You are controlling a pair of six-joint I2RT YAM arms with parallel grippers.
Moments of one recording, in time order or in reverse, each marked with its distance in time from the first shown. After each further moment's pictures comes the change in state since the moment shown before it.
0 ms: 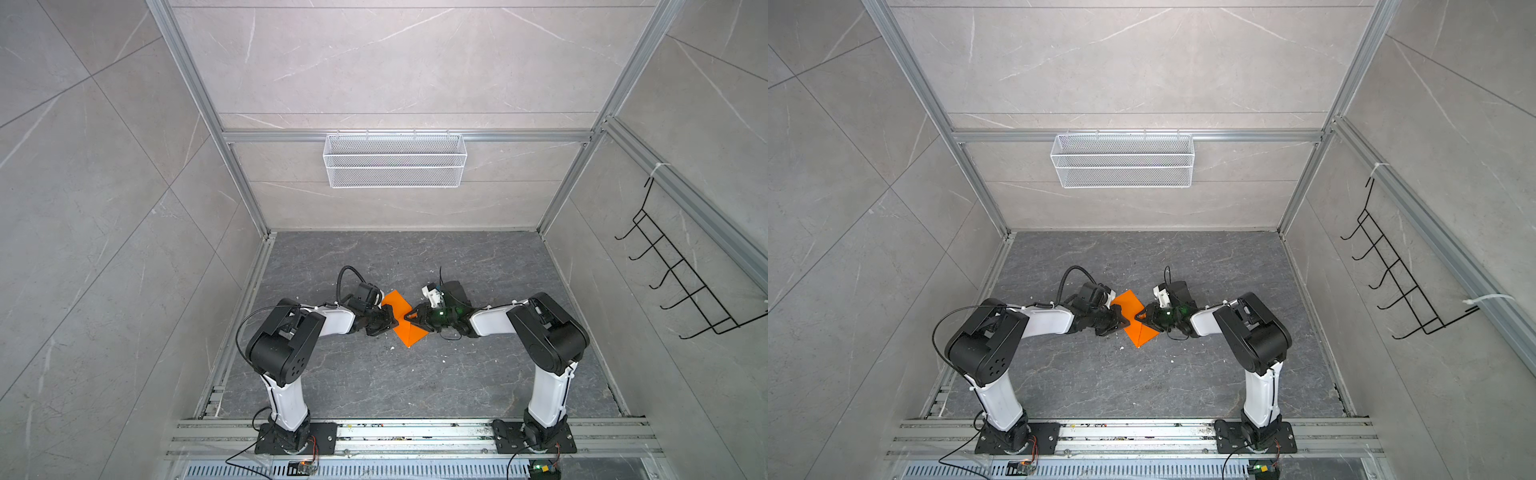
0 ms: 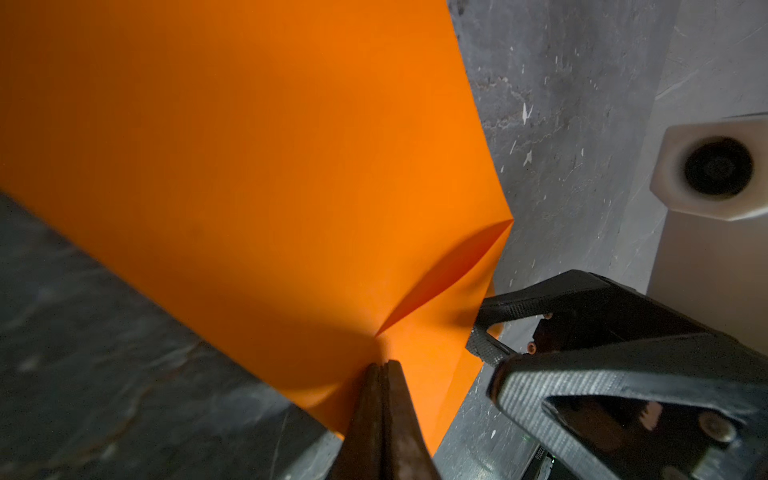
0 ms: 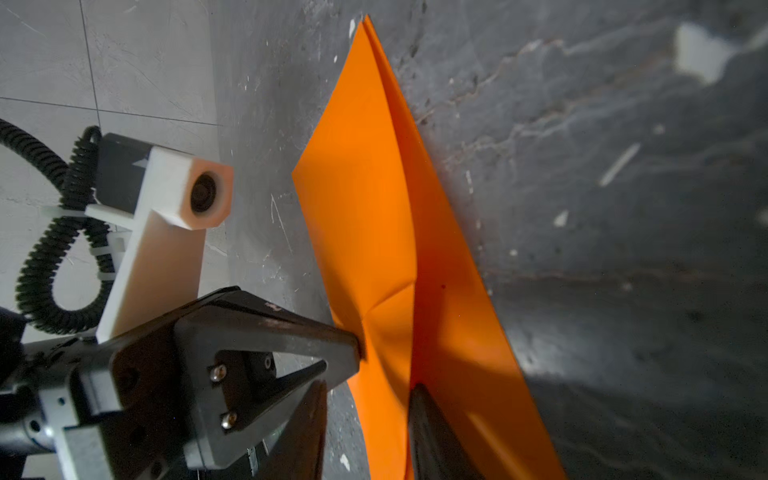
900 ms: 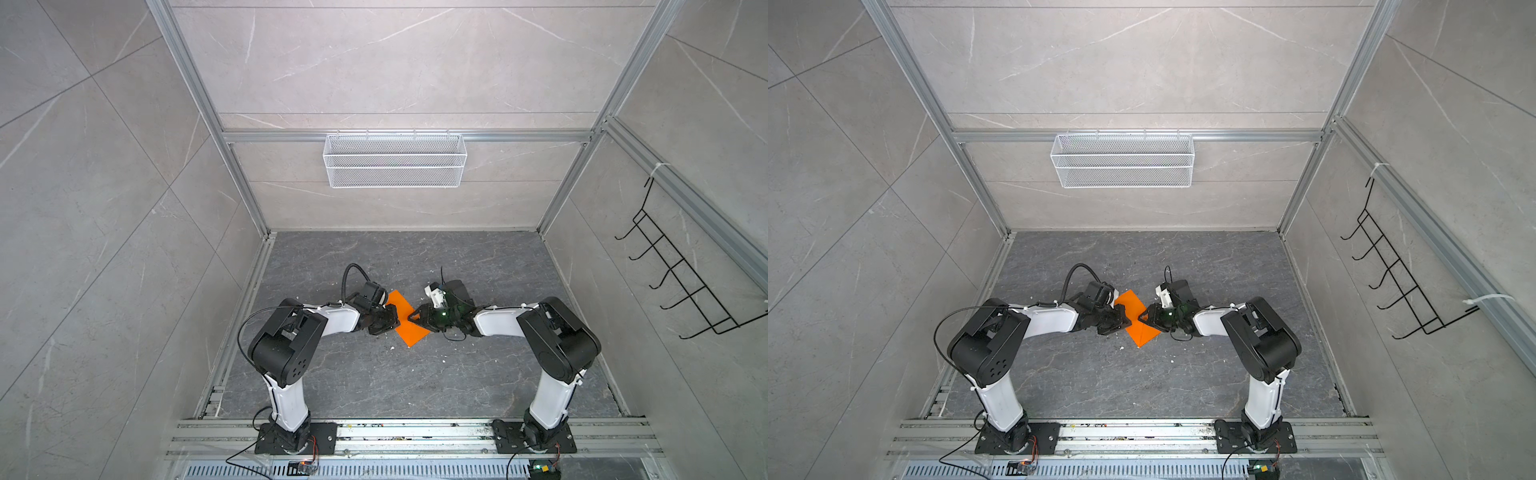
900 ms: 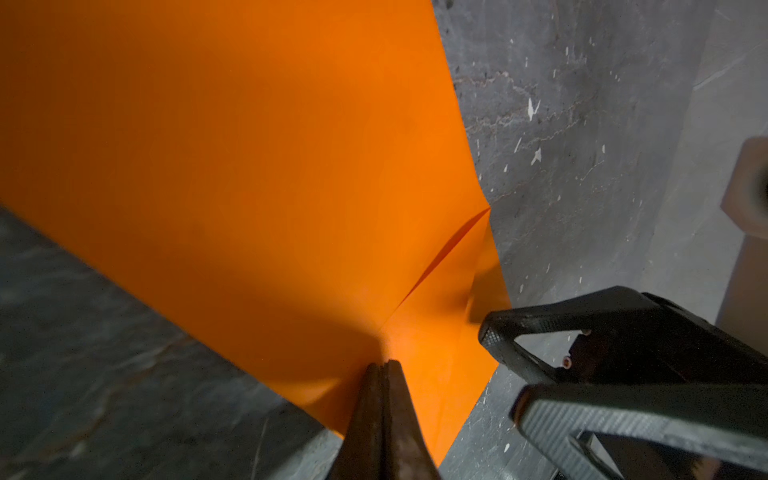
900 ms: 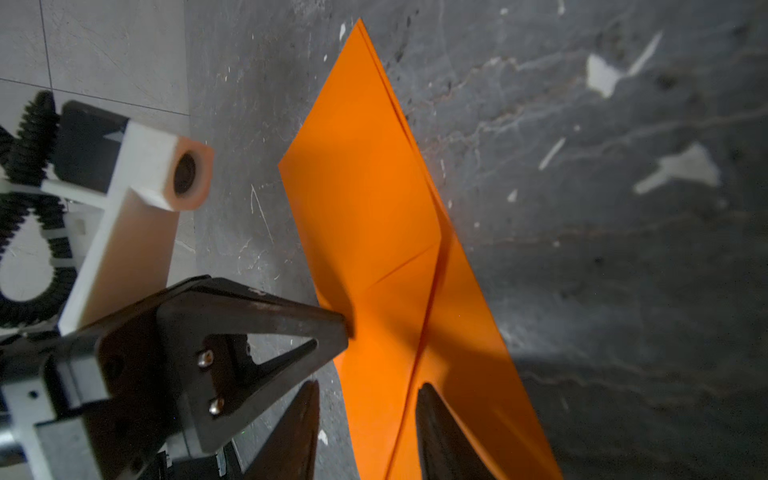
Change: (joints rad) left arm -0.037 0.003 0.039 -0.058 -0.065 0.015; right arm 0.000 -0.060 0.019 -0.147 0.070 -0.103
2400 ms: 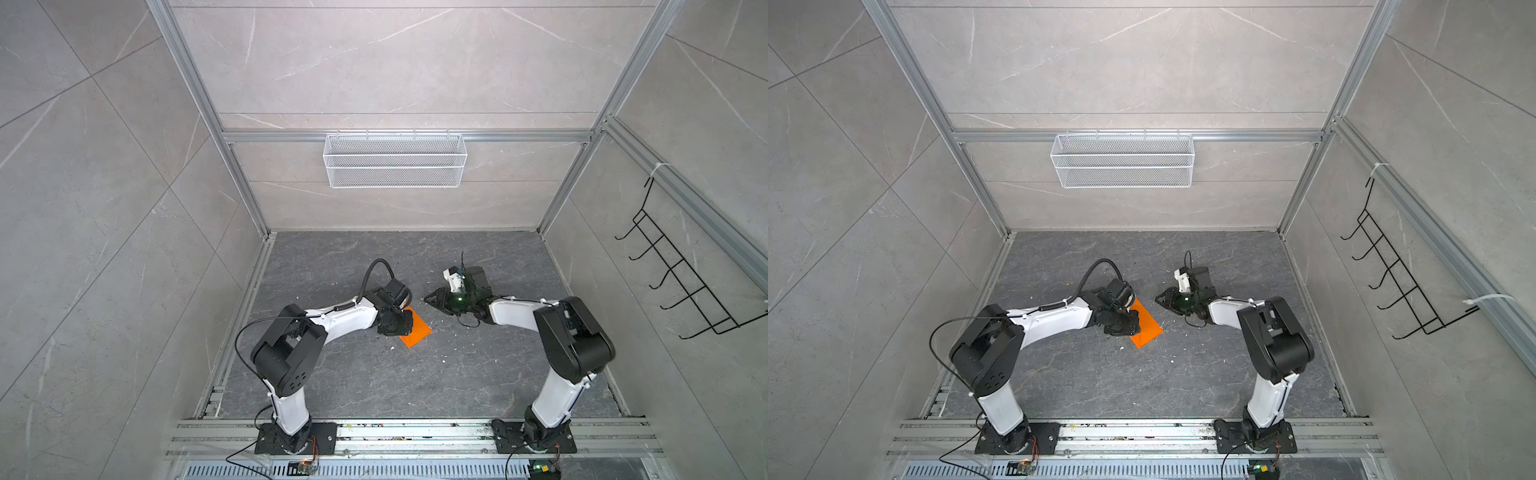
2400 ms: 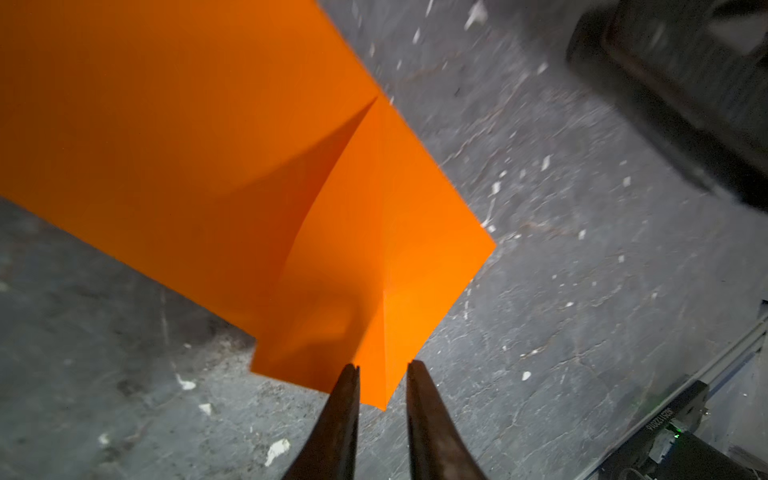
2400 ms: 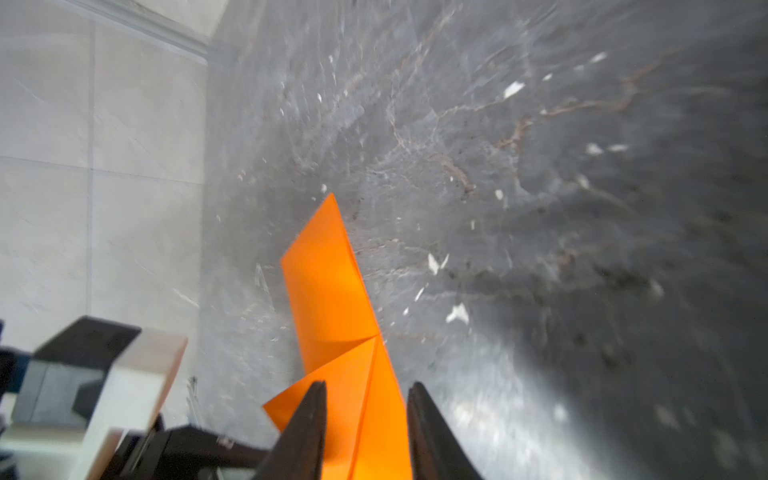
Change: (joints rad) left arm -0.165 -0.066 0.231 -0.417 -0.172 0.144; right arm -0.165 -0.121 0.002 -0.065 0.018 -0.086
